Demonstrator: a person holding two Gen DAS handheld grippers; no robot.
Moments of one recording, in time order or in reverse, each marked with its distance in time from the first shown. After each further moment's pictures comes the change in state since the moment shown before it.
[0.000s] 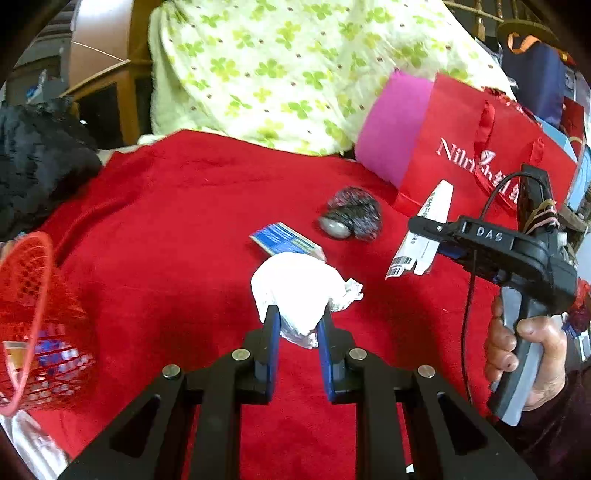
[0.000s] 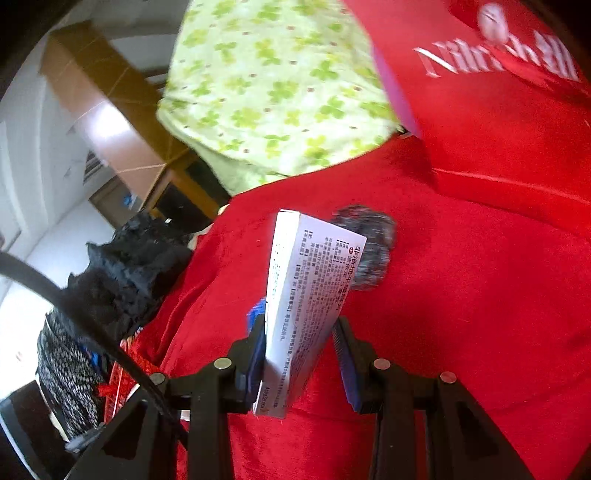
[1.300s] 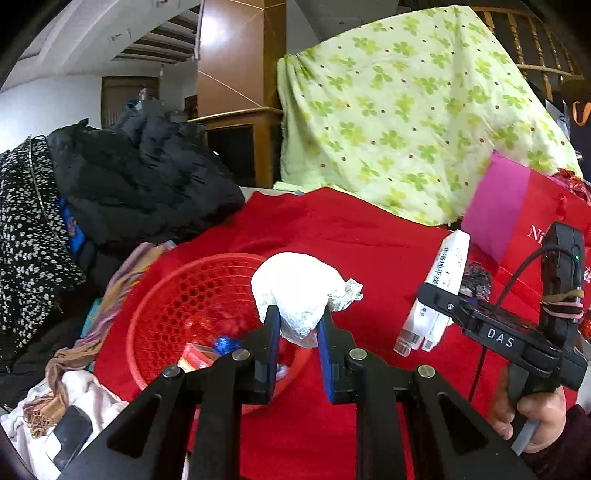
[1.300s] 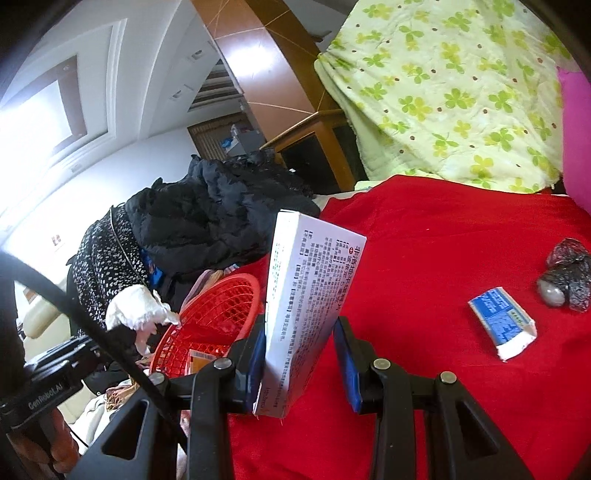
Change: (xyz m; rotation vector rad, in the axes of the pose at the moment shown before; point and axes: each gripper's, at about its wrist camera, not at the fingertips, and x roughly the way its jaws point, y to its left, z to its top) left arm -0.128 0.158 -0.024 -0.144 -0.227 0.337; right arm 0.053 0.228 -0.101 -0.389 0.023 0.262
